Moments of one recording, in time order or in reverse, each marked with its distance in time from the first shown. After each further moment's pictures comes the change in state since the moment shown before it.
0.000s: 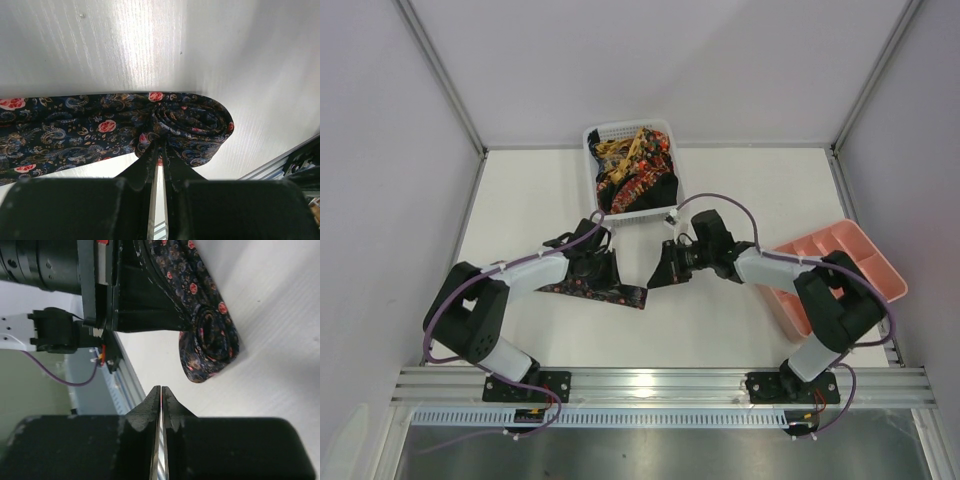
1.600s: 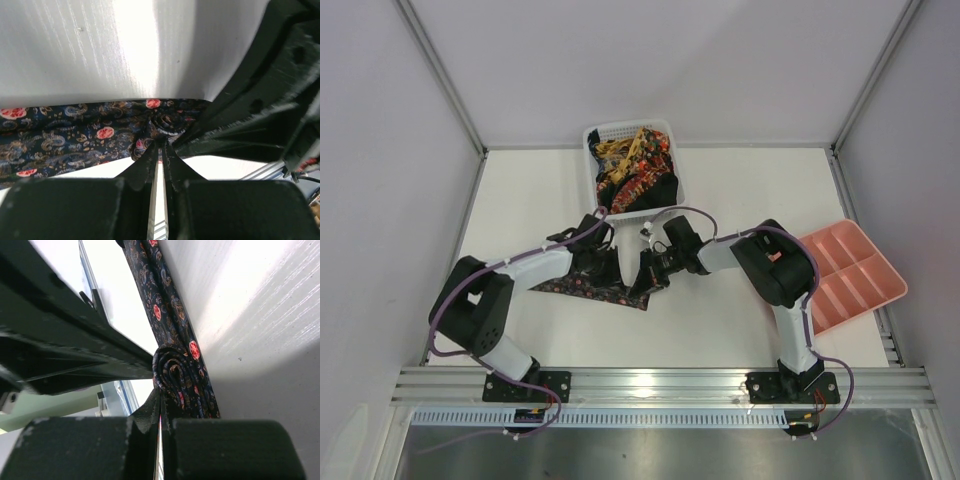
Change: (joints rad) left arm 0.000 0.030 0.056 -0.045 -0.007 0.010; right arm 0.047 0.471 0.220 0.116 -0.190 0.101
